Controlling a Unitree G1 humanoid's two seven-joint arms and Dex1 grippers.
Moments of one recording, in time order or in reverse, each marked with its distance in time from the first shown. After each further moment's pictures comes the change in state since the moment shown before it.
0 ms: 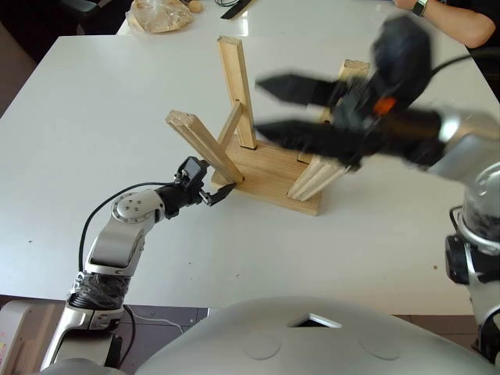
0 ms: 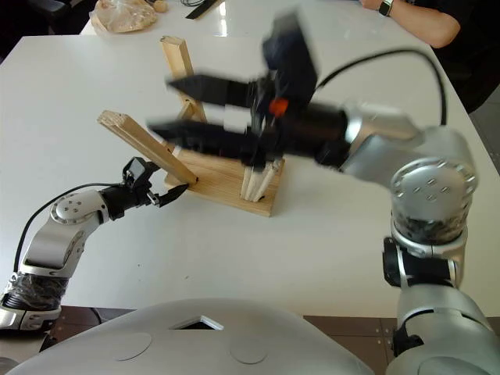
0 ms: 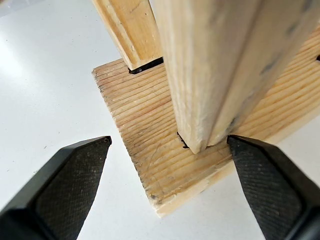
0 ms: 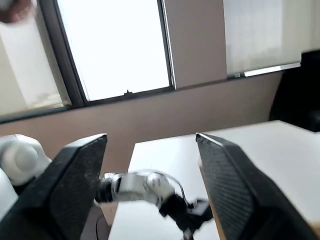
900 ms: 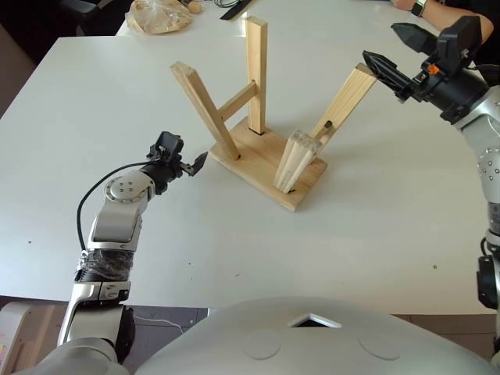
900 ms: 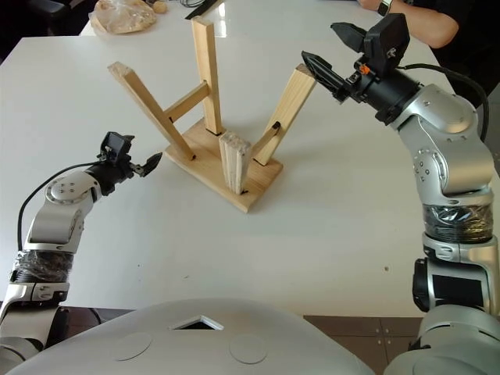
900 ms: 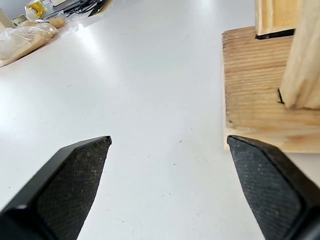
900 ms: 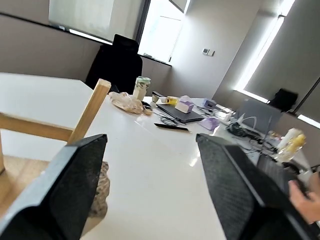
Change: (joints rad) left arm -0.126 -0.030 0.102 0.186 0.068 -0.040 0.124; right arm 0.098 -0.179 -0.084 0.503 -0.891 -0.672 0.117
